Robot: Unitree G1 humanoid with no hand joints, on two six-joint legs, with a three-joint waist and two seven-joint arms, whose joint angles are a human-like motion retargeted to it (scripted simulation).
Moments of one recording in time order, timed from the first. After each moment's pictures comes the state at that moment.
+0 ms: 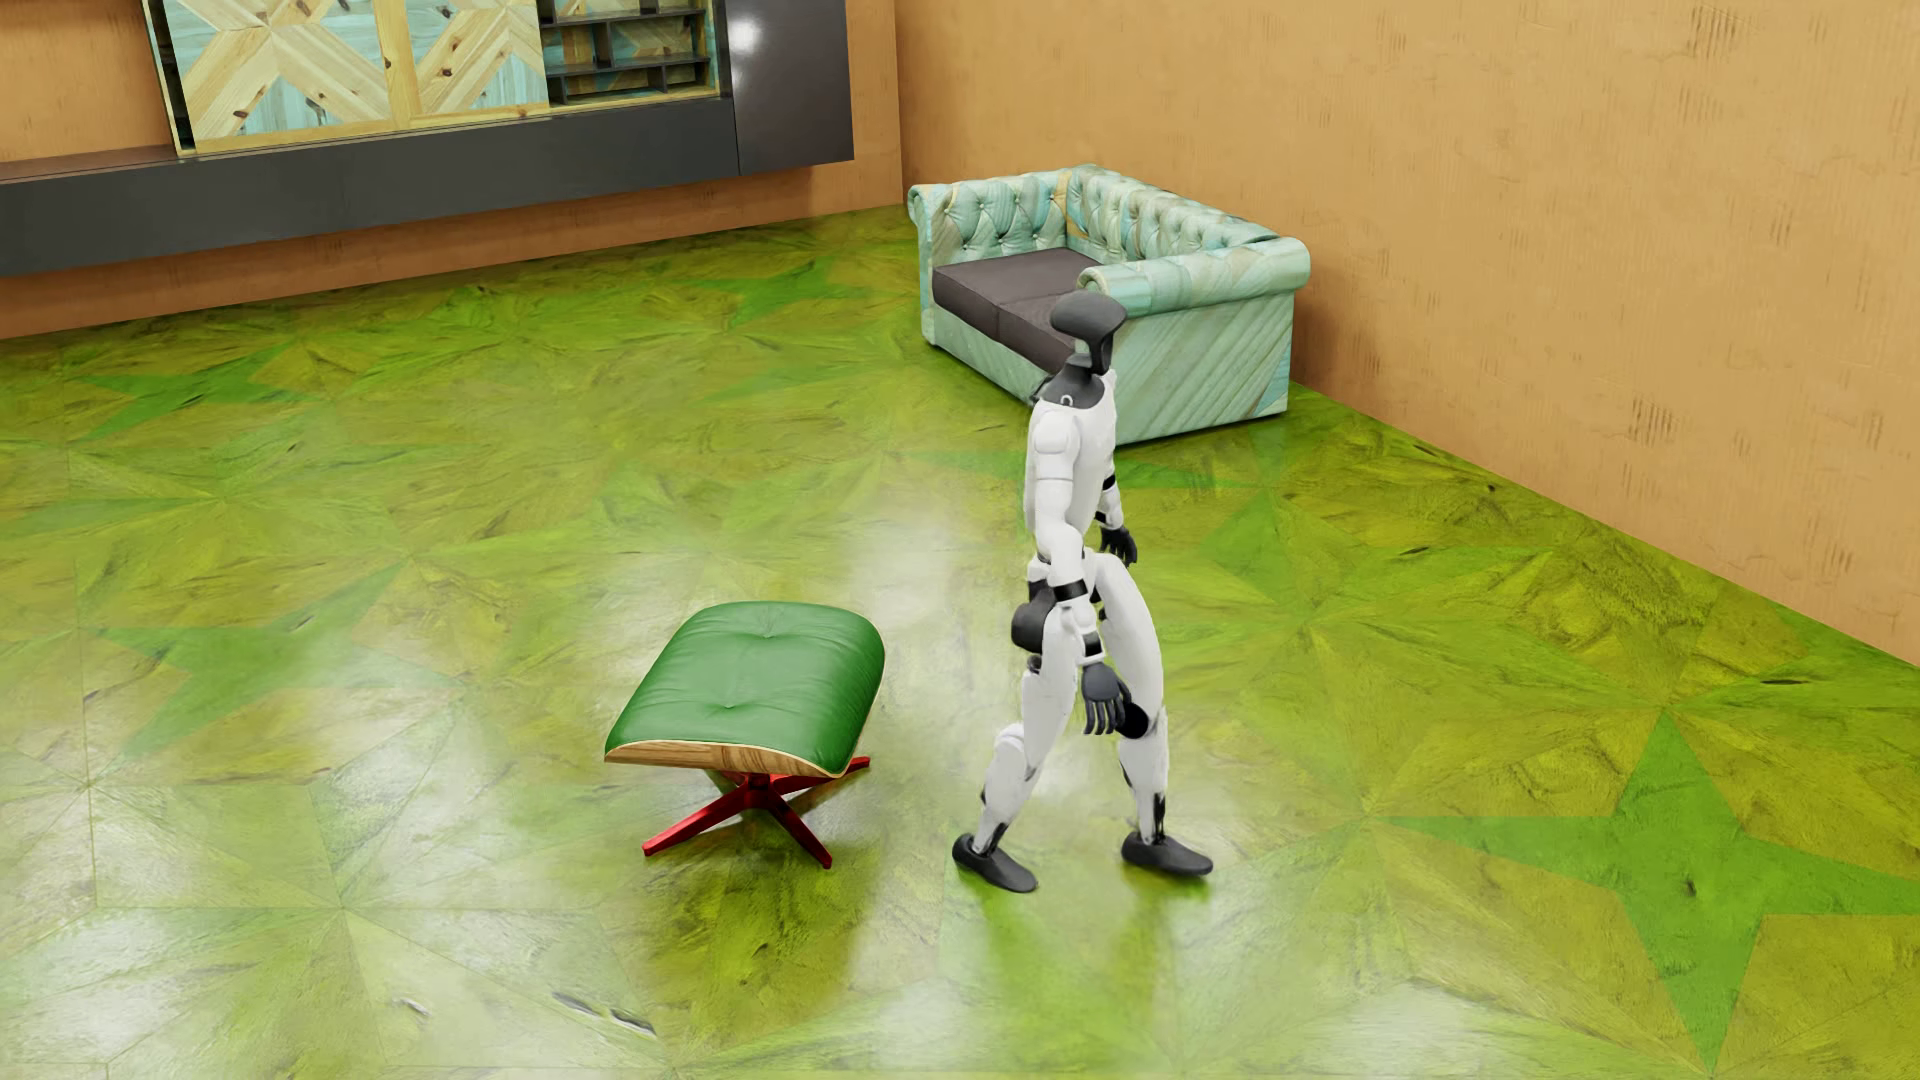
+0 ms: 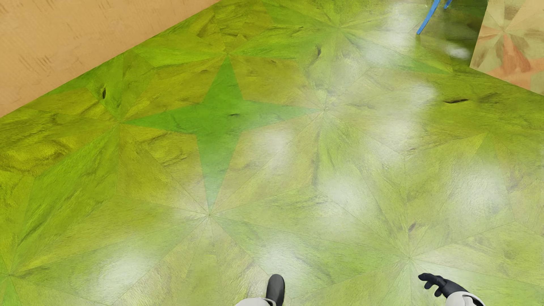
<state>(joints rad) -0.35 0.18 0.13 -0.04 0.04 0.07 0.00 -0.12 0.15 0.23 0.20 0.03 -0.24 0.06 -0.16 0.35 -0.55 -0.09 0.10 -0.13 0.61 1.31 1.24 0.22 -0.13 0.09 0.04 0.14 -0.14</state>
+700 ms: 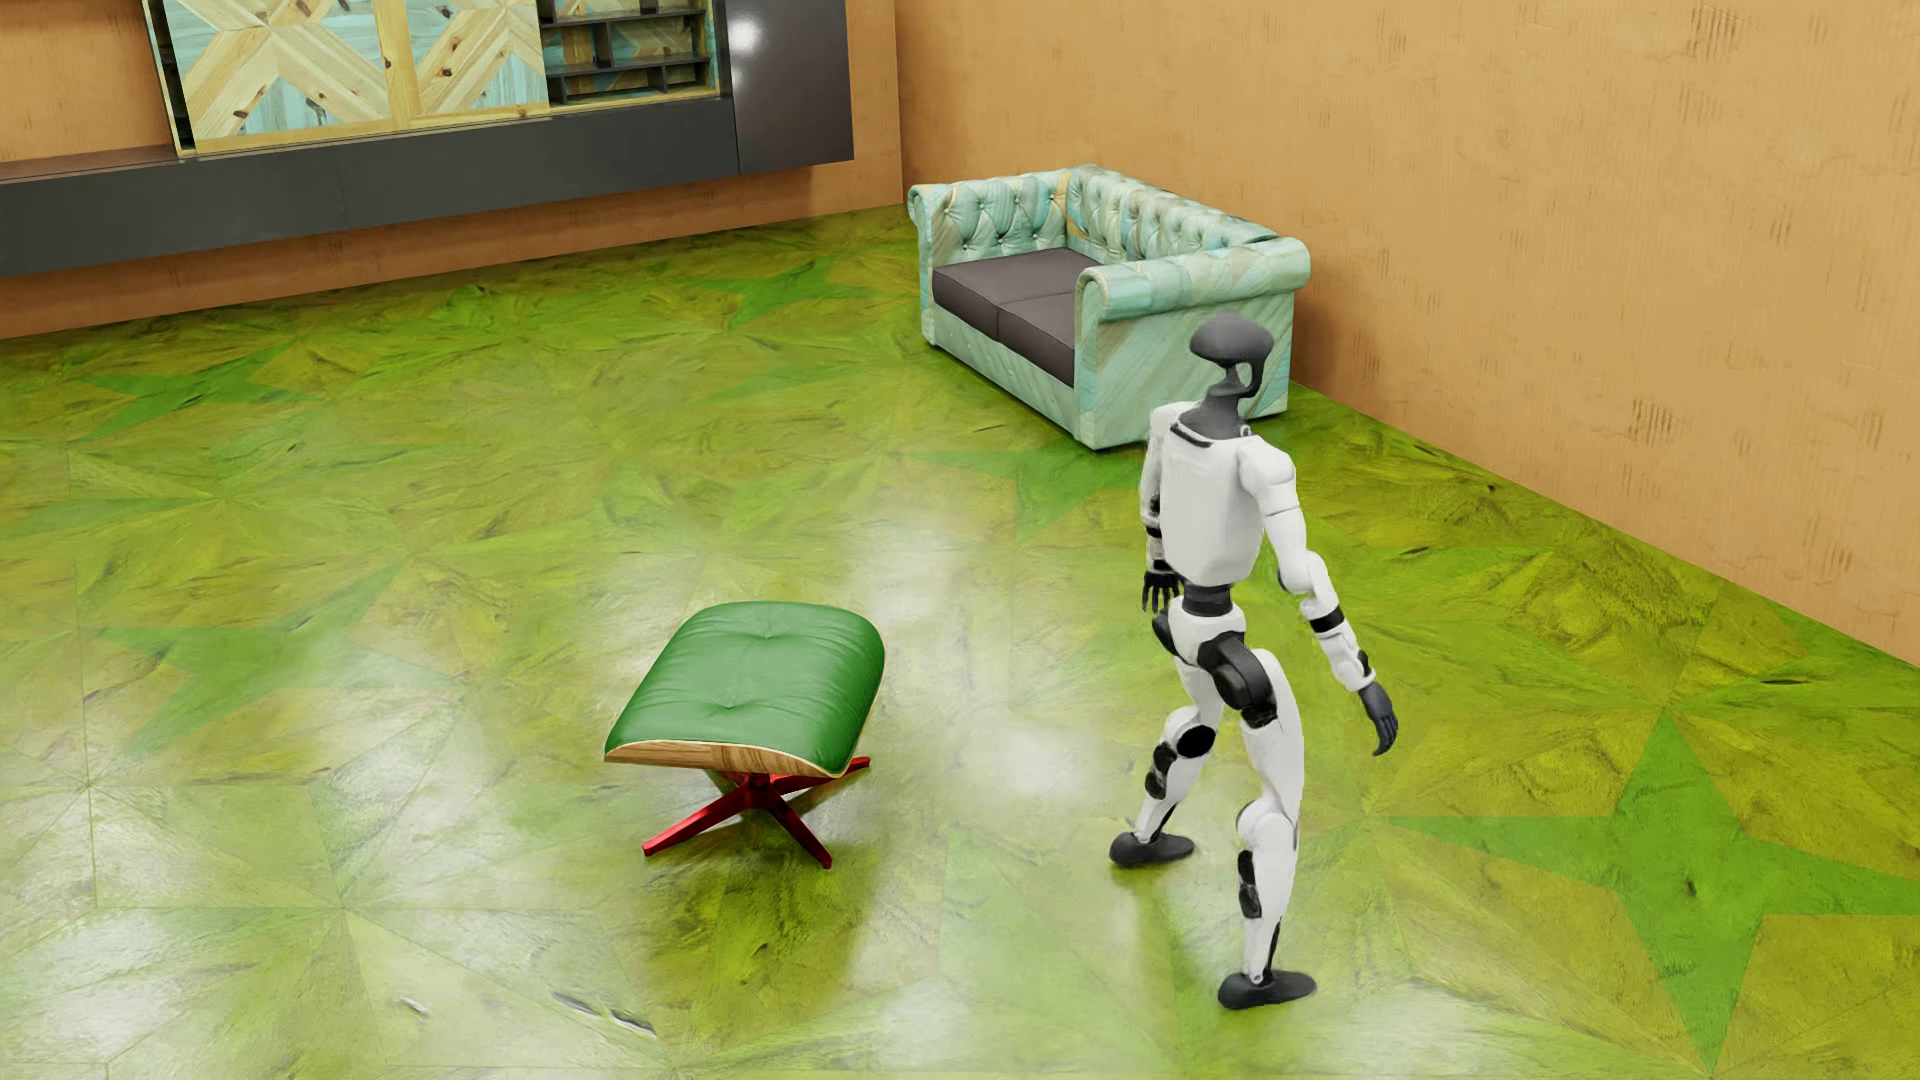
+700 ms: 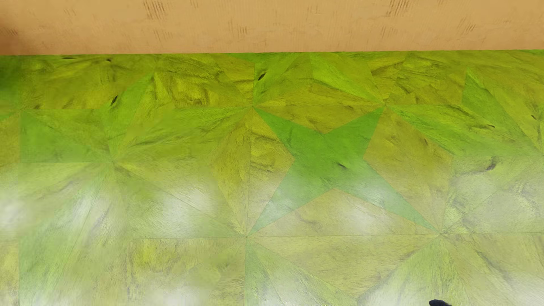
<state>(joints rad) -0.23 -0.09 0.05 0.20 -0.17 0.02 -0.12 0.00 0.08 0.47 0.27 -0.07 -0.11 -0.06 -0.04 0.38 -0.53 -0.19 0.25 -0.32 0.46 1.28 1.23 0.21 -0.10 0.06 0.04 0.19 -0.12</state>
